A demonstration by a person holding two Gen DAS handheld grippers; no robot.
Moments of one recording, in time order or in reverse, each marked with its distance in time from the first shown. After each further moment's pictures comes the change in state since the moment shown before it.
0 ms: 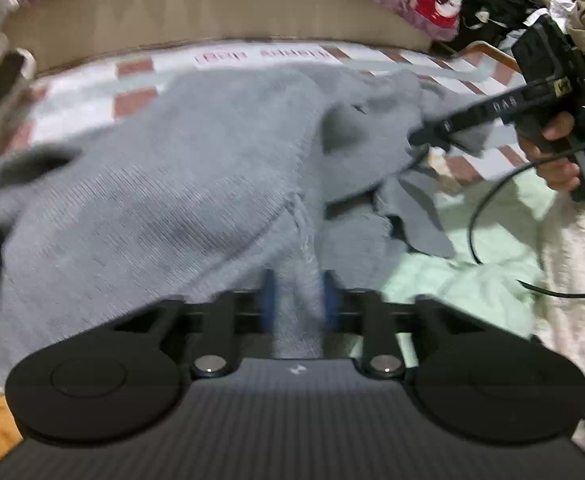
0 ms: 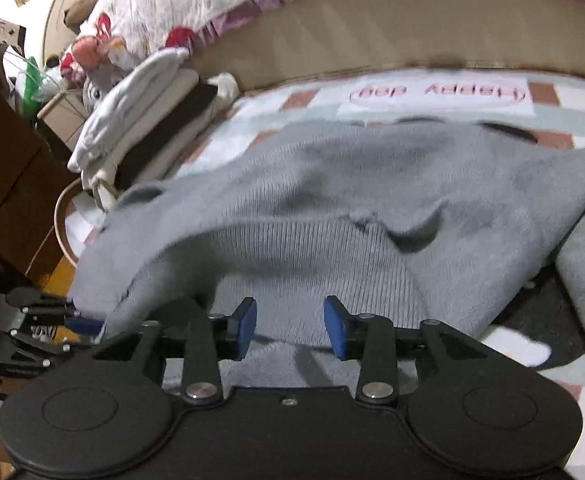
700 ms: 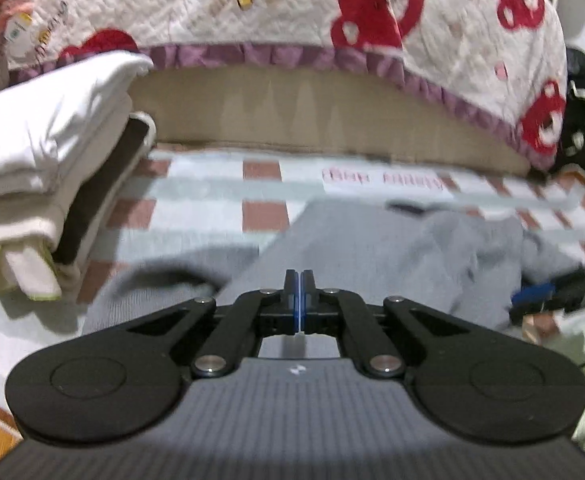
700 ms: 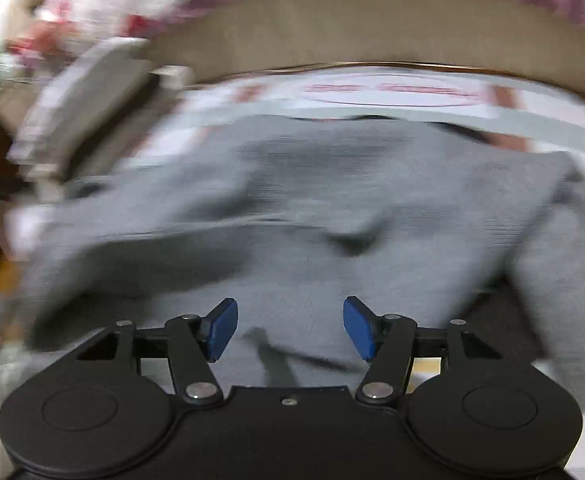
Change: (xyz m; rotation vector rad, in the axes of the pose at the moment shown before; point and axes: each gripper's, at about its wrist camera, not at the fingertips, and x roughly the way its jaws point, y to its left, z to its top) left arm -0.044 0.063 0.059 -0.187 -0.221 0.234; right arm -0.005 -0.002 0.005 -0.019 -0.010 -0.062
